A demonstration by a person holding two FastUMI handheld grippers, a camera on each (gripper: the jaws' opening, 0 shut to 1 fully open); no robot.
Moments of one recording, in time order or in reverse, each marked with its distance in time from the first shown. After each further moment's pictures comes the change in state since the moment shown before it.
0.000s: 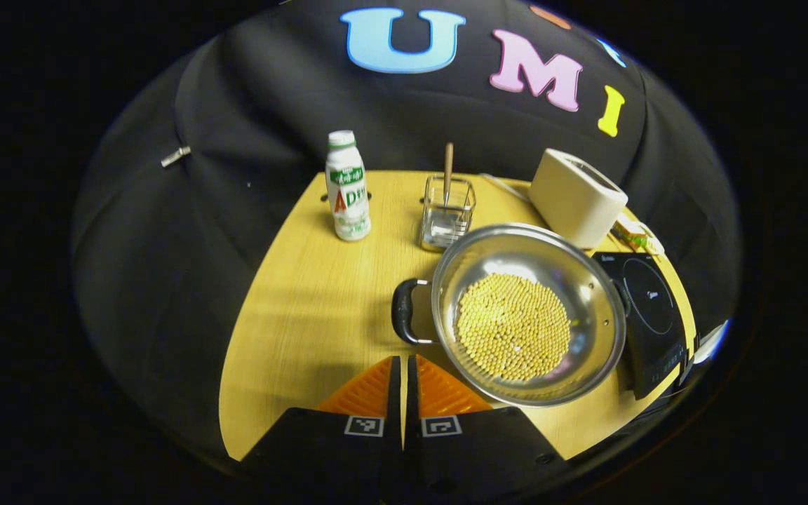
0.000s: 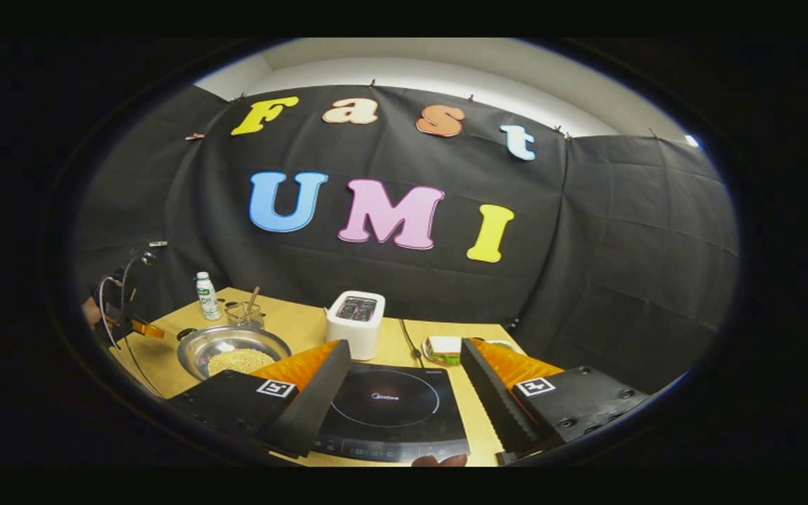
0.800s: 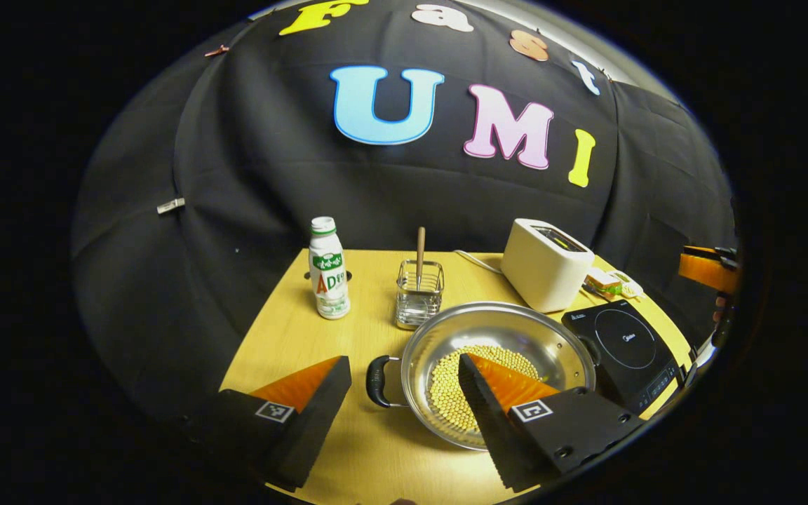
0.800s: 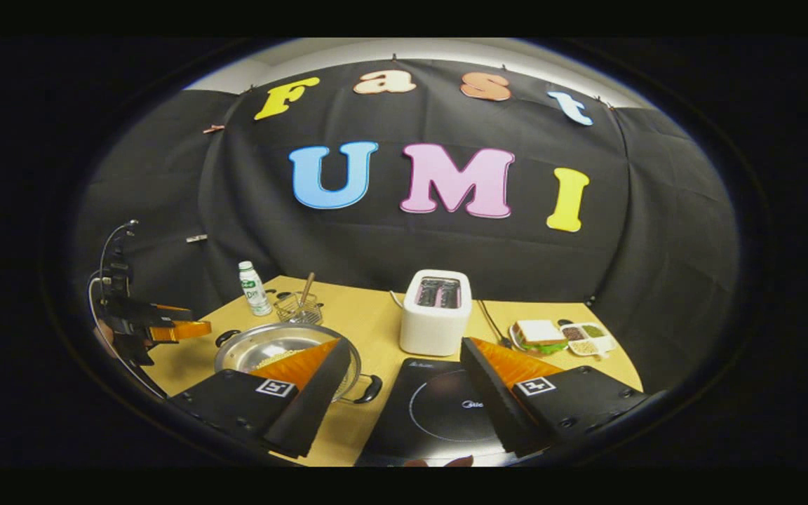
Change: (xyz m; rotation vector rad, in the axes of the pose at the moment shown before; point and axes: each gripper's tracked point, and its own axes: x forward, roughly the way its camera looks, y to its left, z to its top) left arm 0.015 -0.025 0.046 -0.011 -0.213 -0.085; right arm 0.090 0.119 -0.055 0.079 0.161 0.221
